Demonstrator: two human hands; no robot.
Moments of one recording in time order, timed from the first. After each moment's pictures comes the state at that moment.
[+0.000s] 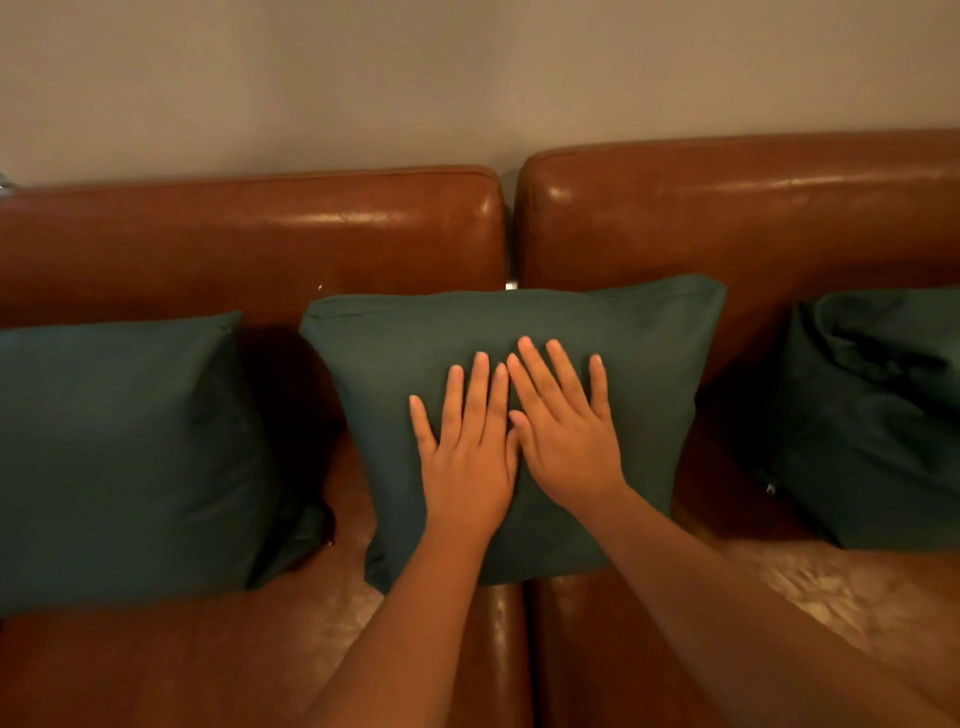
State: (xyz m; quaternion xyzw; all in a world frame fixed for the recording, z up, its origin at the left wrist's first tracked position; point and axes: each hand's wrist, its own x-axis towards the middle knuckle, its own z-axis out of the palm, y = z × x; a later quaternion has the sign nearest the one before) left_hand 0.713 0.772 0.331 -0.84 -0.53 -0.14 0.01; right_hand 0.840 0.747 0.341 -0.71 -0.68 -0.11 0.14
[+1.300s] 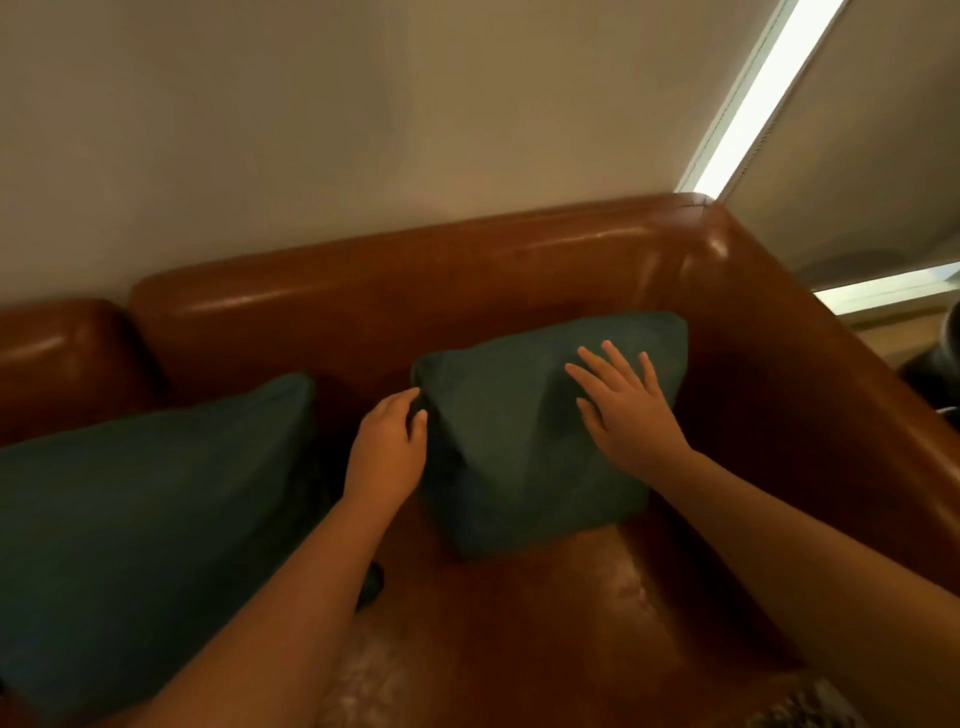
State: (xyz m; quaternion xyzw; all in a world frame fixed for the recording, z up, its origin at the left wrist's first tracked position) left_hand 1.047 0.680 0.434 -0.81 -0.48 -0.14 -0.32; right_hand 1.284 0.537 0.451 -0.81 -0.58 0.02 0.04
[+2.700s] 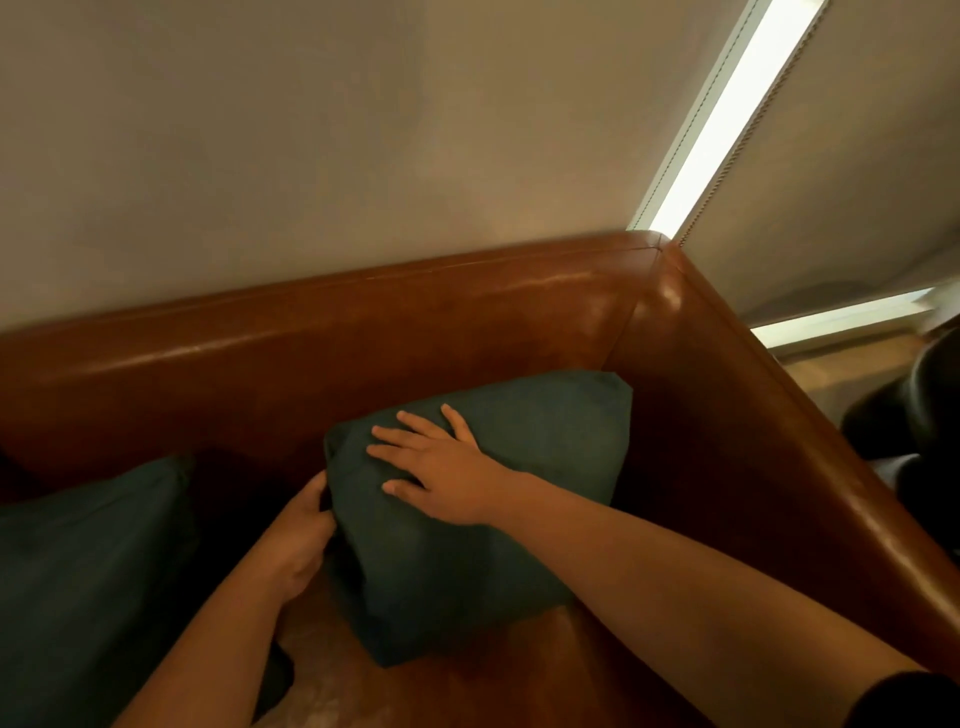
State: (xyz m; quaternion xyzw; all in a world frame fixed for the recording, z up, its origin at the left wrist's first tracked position) left_hand 1.104 0.706 0.402 -0.42 -0.51 -0.15 -0.73; right_hand 1.282 0.645 0.443 -0.65 -0.72 0.26 0.04
